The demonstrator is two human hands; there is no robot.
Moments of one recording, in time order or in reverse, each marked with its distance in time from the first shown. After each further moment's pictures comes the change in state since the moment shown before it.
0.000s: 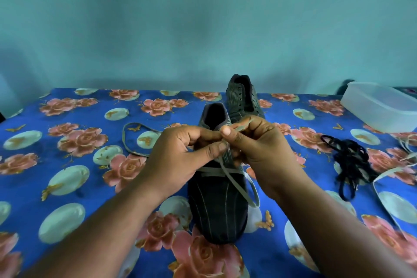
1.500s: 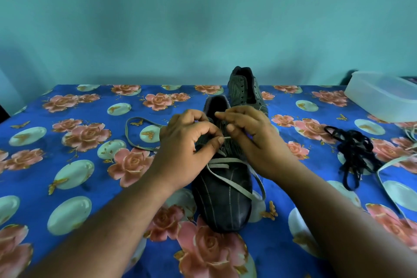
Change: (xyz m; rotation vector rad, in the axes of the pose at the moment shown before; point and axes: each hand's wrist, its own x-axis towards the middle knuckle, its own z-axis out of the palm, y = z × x) left_hand 0.002 -0.024 0.004 0.547 0.109 0.113; right_hand 0.021 0.037 -0.030 -0.892 -0.065 -0.409
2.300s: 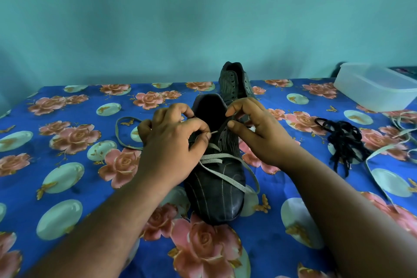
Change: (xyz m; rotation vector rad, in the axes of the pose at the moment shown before) left_hand 0.000 0.005 -0.001 0.375 0.017 -0.054; right_hand 0.002 0.021 -0.018 0.125 -0.028 -0.046
